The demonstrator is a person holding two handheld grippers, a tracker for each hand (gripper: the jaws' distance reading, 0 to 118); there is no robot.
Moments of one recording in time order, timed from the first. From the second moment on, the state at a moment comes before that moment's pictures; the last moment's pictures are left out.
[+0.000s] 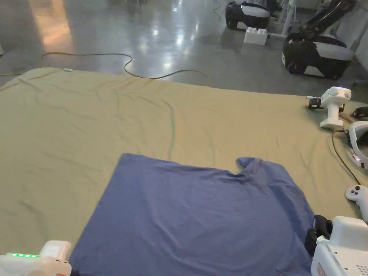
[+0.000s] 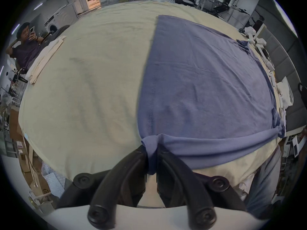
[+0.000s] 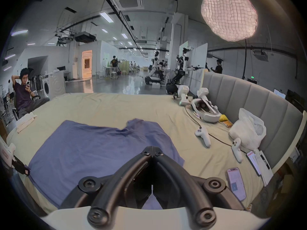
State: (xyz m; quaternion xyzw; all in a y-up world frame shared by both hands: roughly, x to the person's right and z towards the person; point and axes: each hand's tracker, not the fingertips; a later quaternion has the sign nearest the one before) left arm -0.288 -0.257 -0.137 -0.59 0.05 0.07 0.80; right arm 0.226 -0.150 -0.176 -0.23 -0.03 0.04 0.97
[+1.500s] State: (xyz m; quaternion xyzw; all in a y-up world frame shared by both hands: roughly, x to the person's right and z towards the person) left arm -0.299 -0.178 -0.171 -0.47 0.02 0.13 0.88; right arm 0.306 -0.172 -0.183 -0.44 0.00 0.03 0.90
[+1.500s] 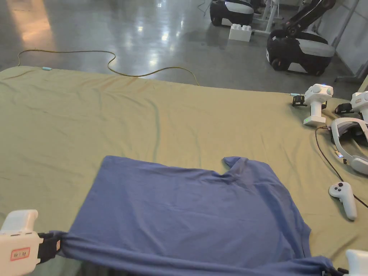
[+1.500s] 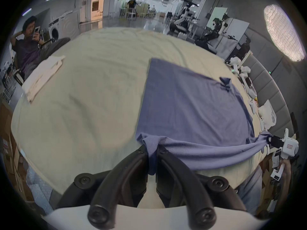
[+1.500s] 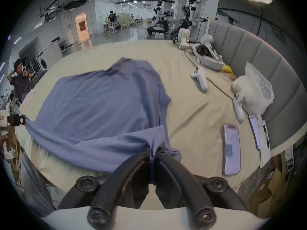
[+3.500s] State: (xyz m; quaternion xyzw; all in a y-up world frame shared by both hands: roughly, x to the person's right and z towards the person) left arm -0.240 -0.126 -0.205 -0.25 0.07 0.05 0.97; right arm 0.165 -0.093 -0.213 -0.03 0.00 0.03 1.00
